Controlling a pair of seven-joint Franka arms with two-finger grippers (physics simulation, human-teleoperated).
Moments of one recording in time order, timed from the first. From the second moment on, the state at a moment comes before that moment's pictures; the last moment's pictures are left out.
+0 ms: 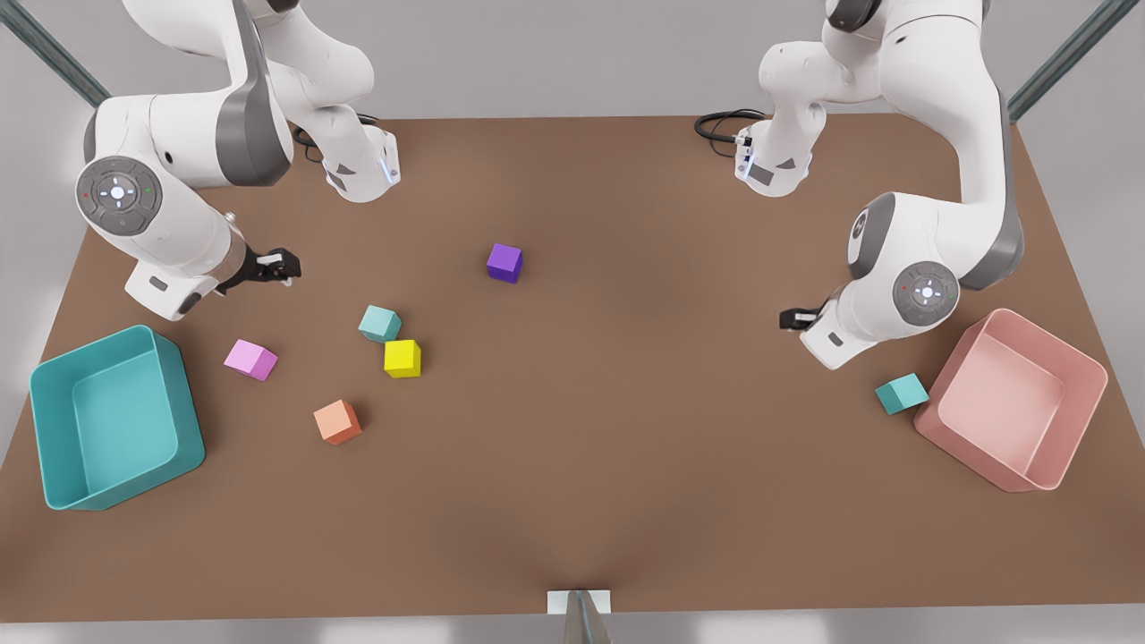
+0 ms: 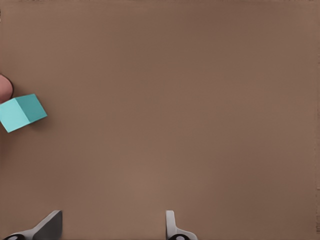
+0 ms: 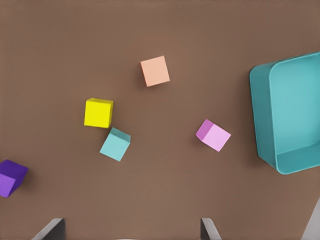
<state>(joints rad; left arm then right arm) -0.10 0.26 -0.13 -1.57 0.04 1.55 -0.16 0.16 0.13 0.02 -1.42 -0.13 1.32 -0.04</state>
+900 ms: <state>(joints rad) -0.10 0.26 -0.13 -1.54 0.04 1.52 -0.22 0.22 0.09 0.01 -2.44 0.00 2.40 0.36</state>
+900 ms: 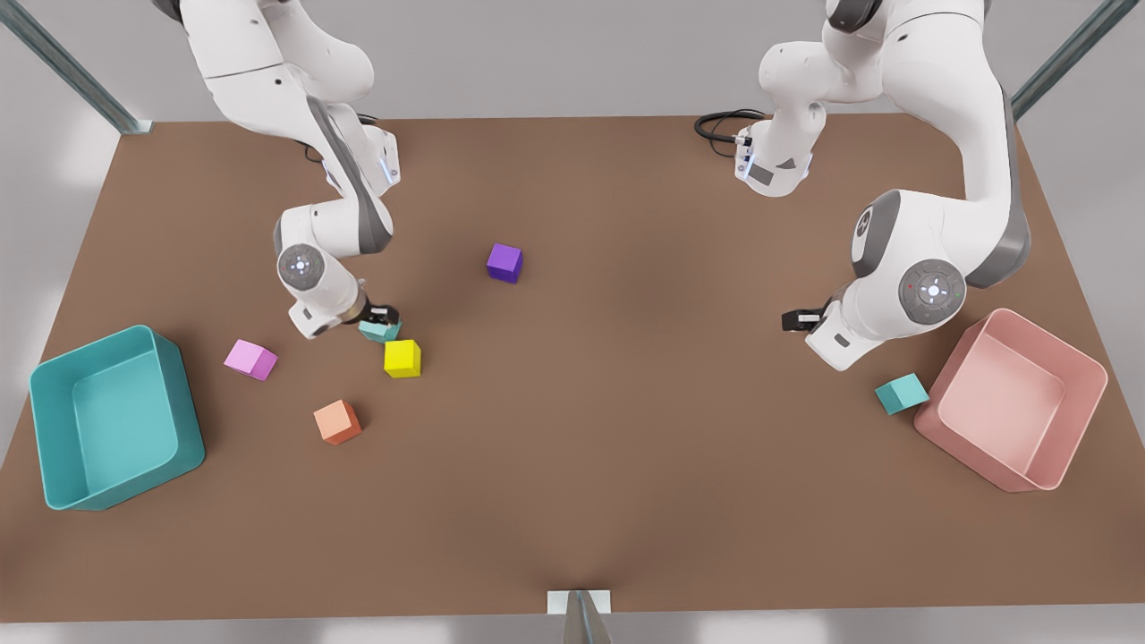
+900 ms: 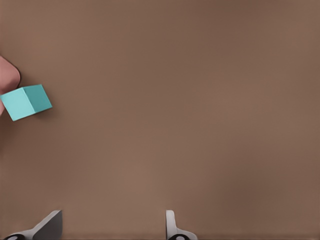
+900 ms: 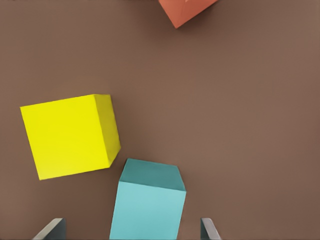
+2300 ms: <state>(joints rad) -0.10 0.29 -0.13 -1.55 0.04 1.49 -0.24 0.22 0.26 0.02 -2.47 0.01 2.56 0.61</state>
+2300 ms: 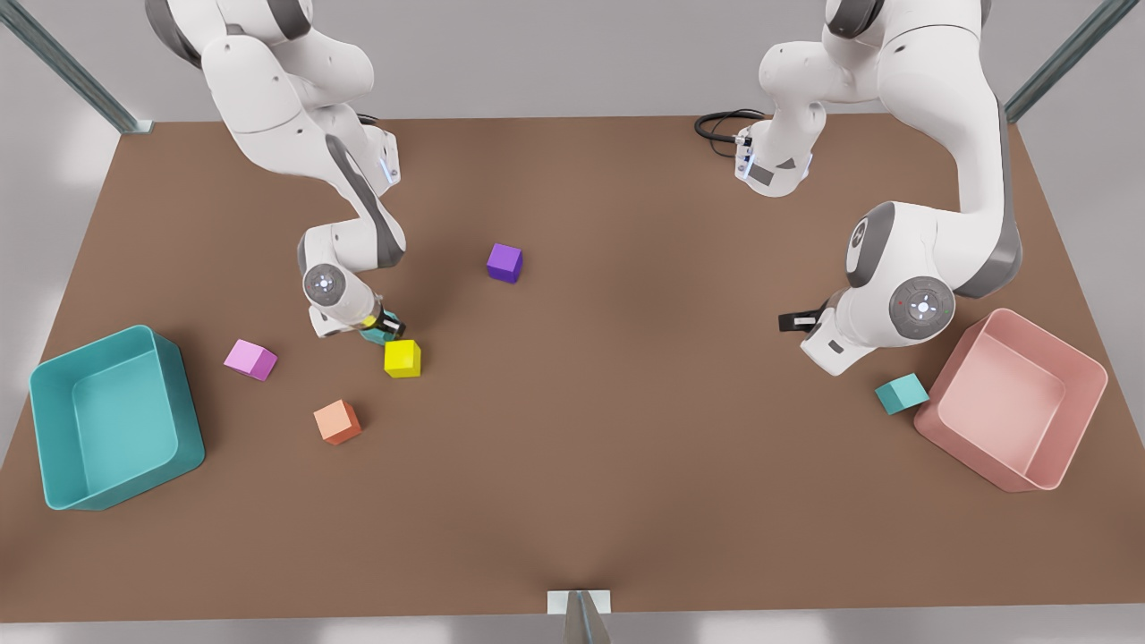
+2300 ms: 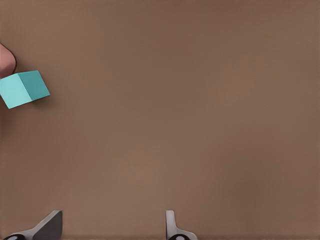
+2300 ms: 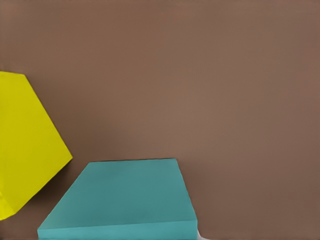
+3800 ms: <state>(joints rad) 0.29 0.51 0.02 -1.80 -0.05 2.15 -0.12 0.85 0.88 0.02 -1.39 0.32 2.51 0.91</state>
